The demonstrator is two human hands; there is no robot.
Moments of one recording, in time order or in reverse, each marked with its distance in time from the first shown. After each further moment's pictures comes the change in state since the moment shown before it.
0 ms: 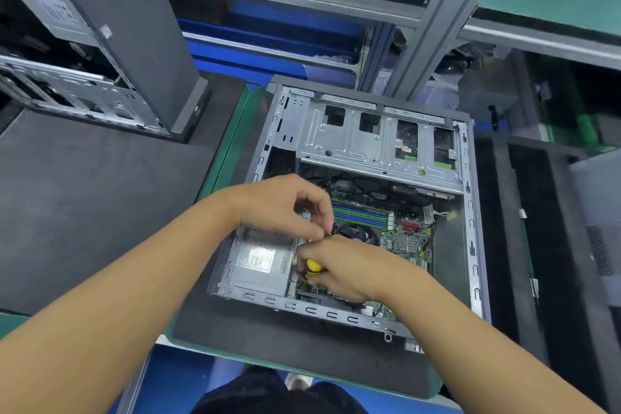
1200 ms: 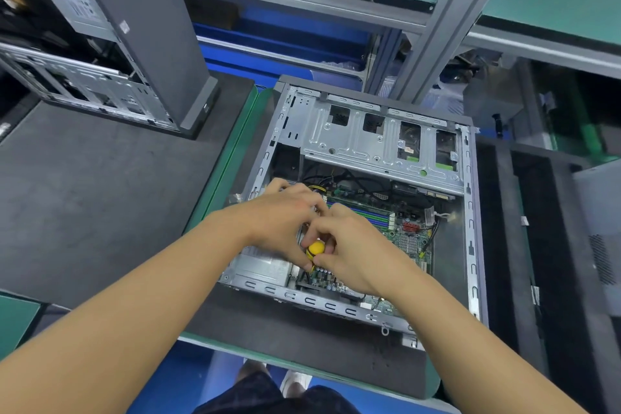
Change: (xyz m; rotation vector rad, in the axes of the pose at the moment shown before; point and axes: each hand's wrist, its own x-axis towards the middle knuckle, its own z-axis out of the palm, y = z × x) left_hand -0.004 -0.018 0.032 0.791 0.058 -0.047; right_hand -0.018 -0.016 -0.008 0.234 0.327 0.099
